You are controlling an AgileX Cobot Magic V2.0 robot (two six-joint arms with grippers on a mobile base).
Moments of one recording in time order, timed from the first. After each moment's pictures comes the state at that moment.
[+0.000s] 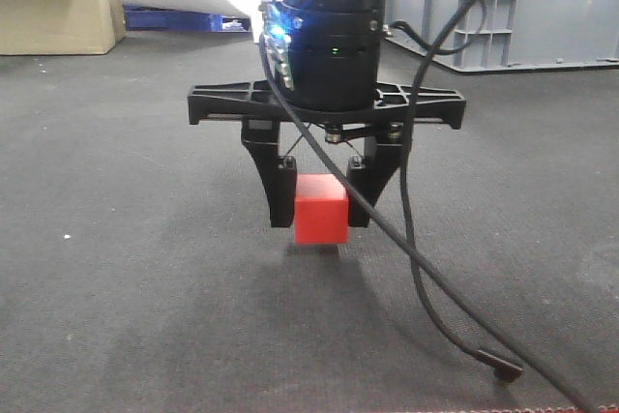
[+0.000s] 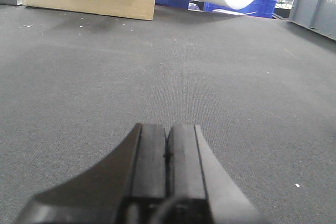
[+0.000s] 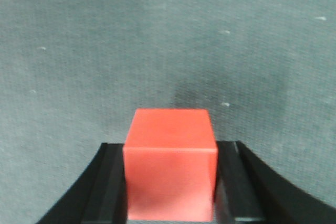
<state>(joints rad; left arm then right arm) 0.02 -0.02 0.03 -0.06 0.06 -0.02 0.73 1.92 -1.53 -0.02 1.06 0.78</state>
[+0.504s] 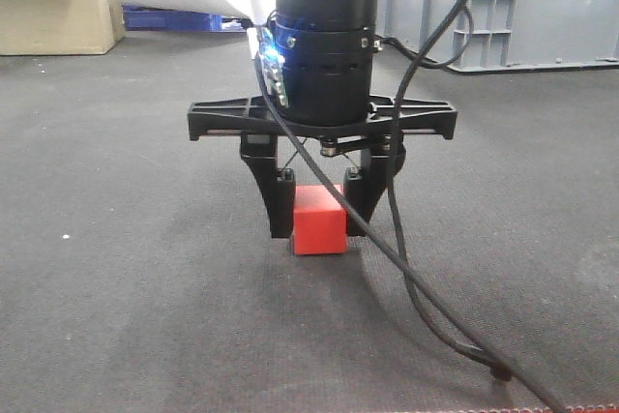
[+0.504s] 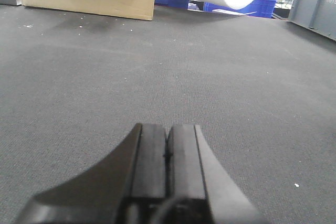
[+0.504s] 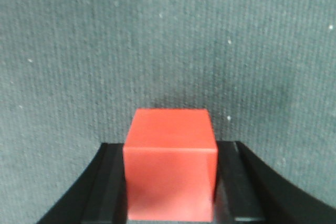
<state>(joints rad) 0.02 -0.02 0.03 -0.06 0.06 -0.02 0.73 1.96 -1.54 -0.03 1.06 0.78</state>
